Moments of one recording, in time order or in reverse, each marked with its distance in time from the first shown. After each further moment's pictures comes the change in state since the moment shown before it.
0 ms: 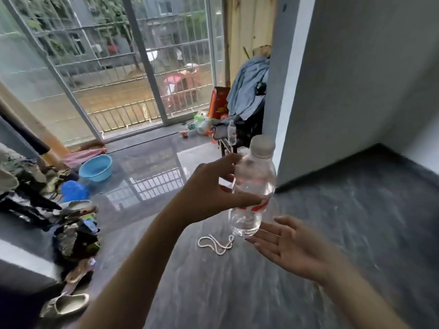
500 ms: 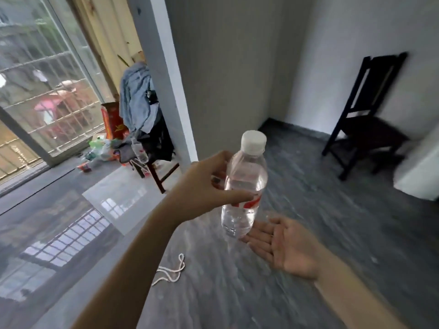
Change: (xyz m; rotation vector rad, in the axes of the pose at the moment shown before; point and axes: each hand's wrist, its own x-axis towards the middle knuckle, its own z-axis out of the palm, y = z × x) left_hand 0.116 0.046 0.108 -0.125 -0.441 0.248; right_hand -0.066 -0.026 -0.084 0.284 0.199 -0.328
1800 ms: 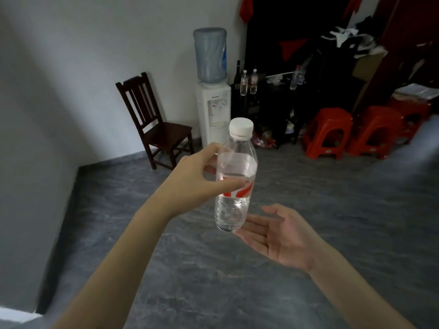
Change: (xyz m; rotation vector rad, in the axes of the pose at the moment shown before) left_hand 0.126 0.247 0.327 -0.140 -0.737 0.545; right_hand -0.300 -0.009 -0.225 0.527 0.323 -0.716
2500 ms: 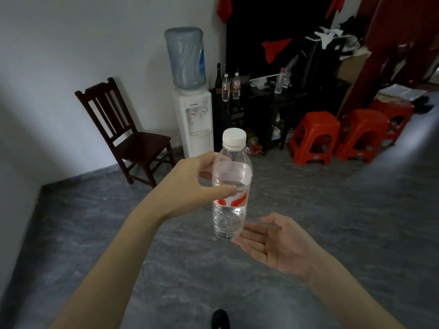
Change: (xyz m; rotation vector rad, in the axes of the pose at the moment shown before) left_hand 0.200 -0.044 0.020 -0.008 -0.129 0.000; right_hand 0.089 -0.154 -0.058 0.046 0.078 -0.023
